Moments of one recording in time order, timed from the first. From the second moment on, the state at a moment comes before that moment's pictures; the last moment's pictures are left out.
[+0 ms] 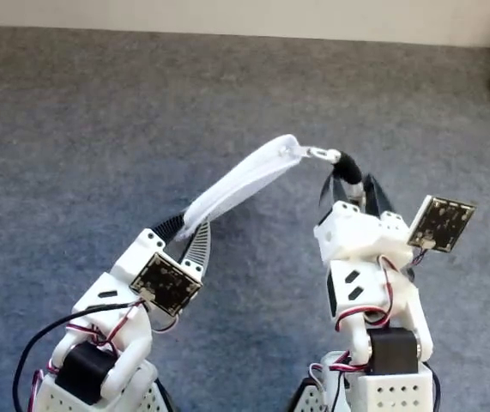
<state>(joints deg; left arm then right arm) 18.5 -103.3 78.8 50.0 -13.6 -3.8 -86.6 66.9 38.8 -19.7</state>
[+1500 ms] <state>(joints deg) -6.7 -103.7 83.4 73.5 -18.9 -9.1 -86.4 82.7 65.5 12.2</state>
